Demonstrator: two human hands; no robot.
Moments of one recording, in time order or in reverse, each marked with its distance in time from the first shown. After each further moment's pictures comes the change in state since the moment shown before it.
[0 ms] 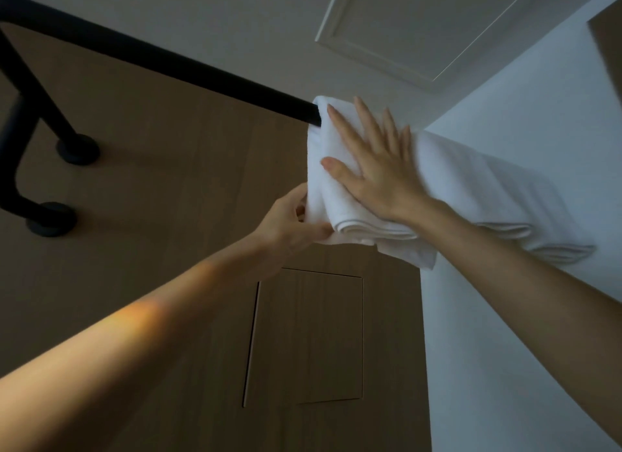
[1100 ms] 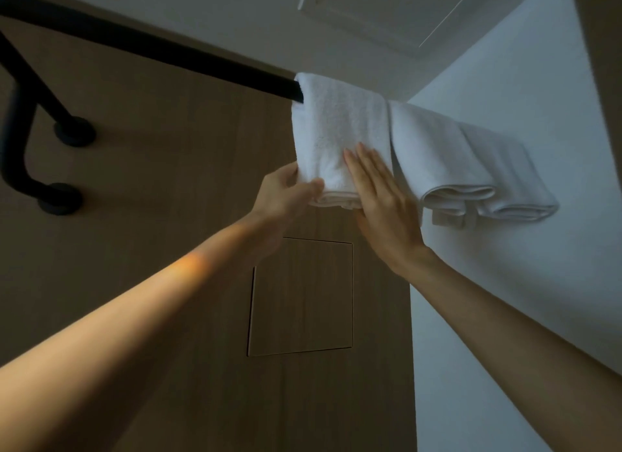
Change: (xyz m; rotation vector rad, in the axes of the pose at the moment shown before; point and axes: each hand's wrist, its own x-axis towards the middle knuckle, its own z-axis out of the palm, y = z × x) left_hand -0.022 0.035 0.027 -0.042 0.183 -0.166; right_hand -0.100 -0.005 0.020 -0.071 0.278 -0.023
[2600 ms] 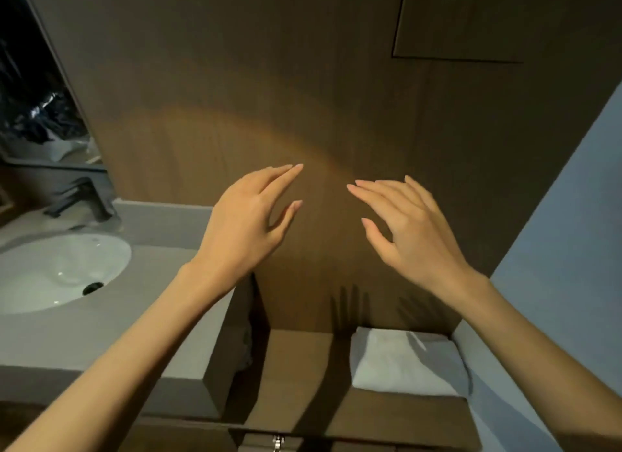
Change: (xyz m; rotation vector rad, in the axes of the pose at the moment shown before) left_hand -0.397 -0.111 -0.097 1.319 -0.124 -0.214; right_hand -0.305 -0.241 -0.111 0.775 -0.851 0.097
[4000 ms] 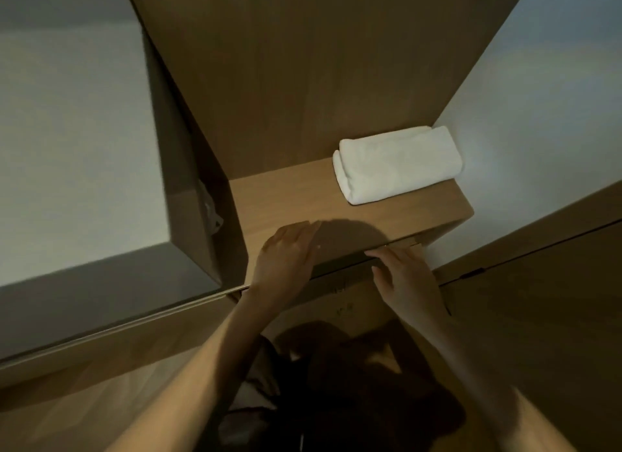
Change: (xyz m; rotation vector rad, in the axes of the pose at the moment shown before) left_hand -0.371 -0.075 0.332 -0.397 -0.746 0.006; right_hand -0.369 -0.146 0.338 0.061 -0.498 0.837
